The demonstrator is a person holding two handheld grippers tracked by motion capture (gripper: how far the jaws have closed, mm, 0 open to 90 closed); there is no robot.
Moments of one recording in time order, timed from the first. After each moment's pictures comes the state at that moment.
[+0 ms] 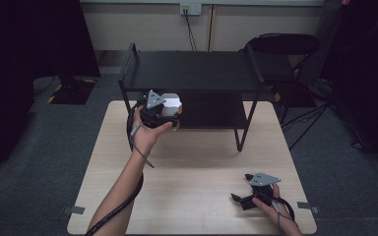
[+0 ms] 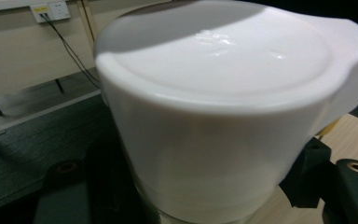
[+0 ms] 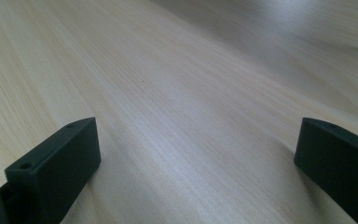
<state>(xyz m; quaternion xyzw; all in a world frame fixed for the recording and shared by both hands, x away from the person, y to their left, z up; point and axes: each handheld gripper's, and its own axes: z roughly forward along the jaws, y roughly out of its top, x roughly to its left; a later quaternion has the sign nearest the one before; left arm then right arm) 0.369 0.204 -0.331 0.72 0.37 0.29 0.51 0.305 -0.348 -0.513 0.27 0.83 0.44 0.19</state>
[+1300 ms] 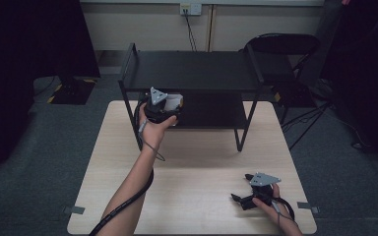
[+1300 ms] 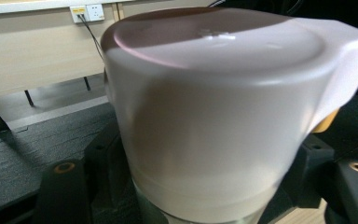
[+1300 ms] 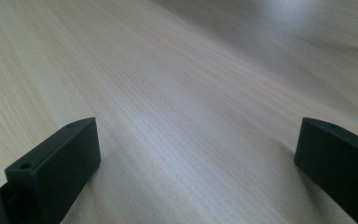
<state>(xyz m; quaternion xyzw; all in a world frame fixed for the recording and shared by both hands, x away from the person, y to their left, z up) 0.380 0.182 -0.345 0.68 0.41 0.32 0.51 0.305 -0.348 -0.514 0.27 0.83 0.44 0.19</state>
